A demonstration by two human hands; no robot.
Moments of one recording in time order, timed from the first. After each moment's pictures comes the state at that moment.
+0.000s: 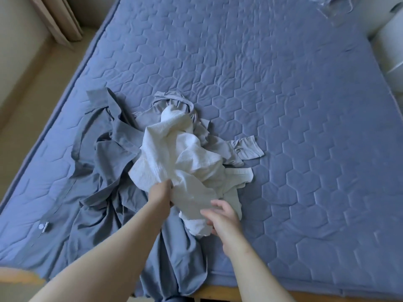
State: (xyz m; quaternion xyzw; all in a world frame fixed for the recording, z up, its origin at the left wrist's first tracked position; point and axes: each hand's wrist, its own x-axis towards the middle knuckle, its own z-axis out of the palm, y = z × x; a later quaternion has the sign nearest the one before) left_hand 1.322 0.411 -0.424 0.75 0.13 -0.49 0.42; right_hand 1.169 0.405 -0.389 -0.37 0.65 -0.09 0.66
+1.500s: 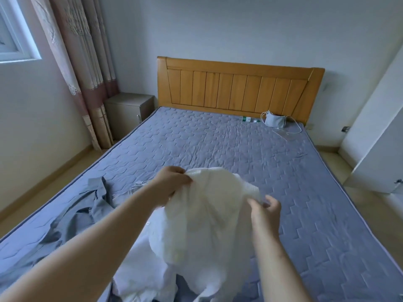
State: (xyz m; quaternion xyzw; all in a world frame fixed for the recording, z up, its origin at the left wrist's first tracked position) left_hand 1.106 0.286 -0.162 0.74 -0.28 -0.38 0.48; right_hand 0.920 0.213 -0.220 -0.43 0.58 -0.44 0.52
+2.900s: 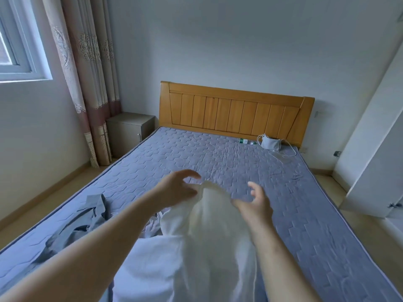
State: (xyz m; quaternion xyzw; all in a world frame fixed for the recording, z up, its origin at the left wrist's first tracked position) left_hand 1.120 0.308 -0.130 0.74 -0.51 -0.22 0.39; right_hand 0.945 0.225 -0.162 -0.64 0.55 -0.35 0.40
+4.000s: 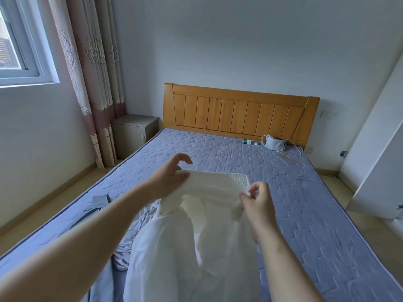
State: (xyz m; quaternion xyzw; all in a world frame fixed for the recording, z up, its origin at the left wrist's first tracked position) left_hand 1.136 0.319 -0.114 0.70 -0.51 -0.23 0.45; right_hand 0.943 0.231 -0.155 -0.65 0.46 -0.43 0.43
